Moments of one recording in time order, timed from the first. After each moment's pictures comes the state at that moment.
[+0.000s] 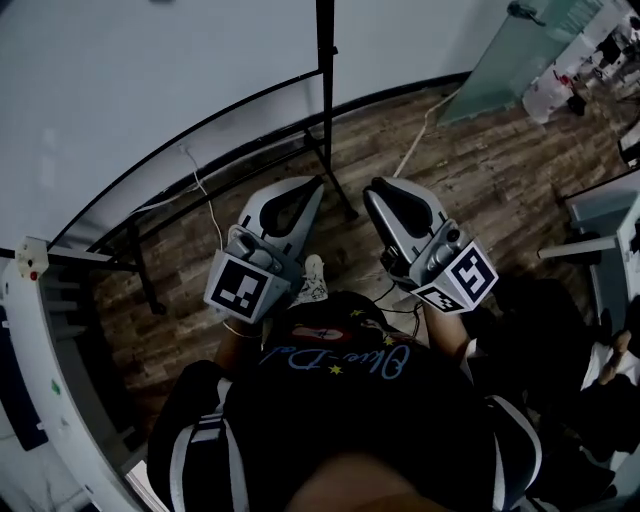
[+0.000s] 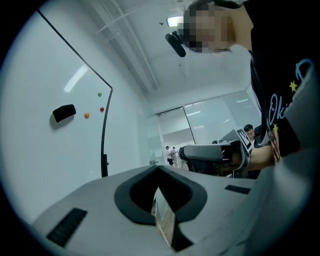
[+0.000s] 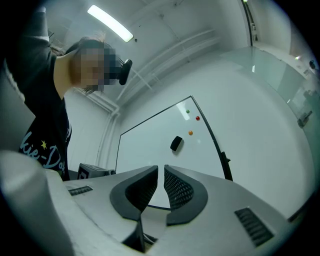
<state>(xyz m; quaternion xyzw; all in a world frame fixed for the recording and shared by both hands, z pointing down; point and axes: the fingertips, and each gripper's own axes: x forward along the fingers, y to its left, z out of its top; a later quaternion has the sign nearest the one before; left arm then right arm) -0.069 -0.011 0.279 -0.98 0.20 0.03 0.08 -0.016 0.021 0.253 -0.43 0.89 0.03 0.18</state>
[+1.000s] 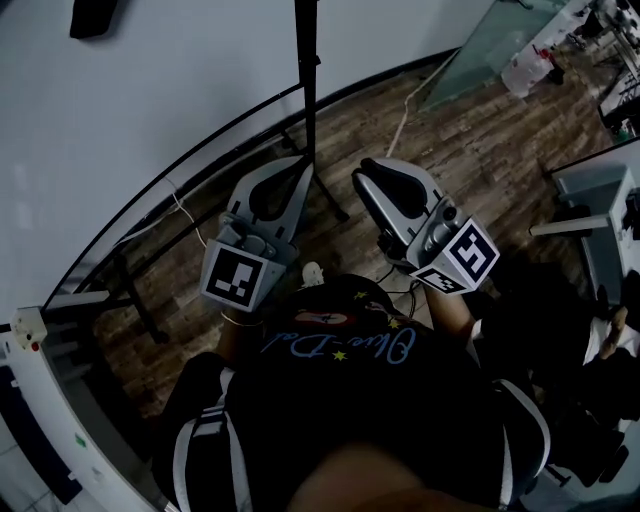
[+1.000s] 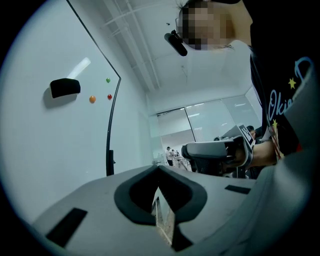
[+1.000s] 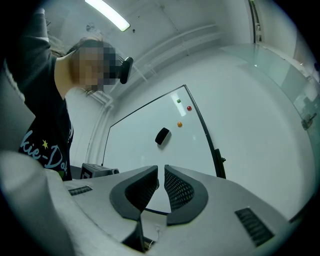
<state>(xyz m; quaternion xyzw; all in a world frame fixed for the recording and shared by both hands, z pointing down) -0.044 -0.126 0.284 -0.98 0.17 0.04 0.08 0.000 -0.085 0.255 -0.45 0.88 0.03 0.15</state>
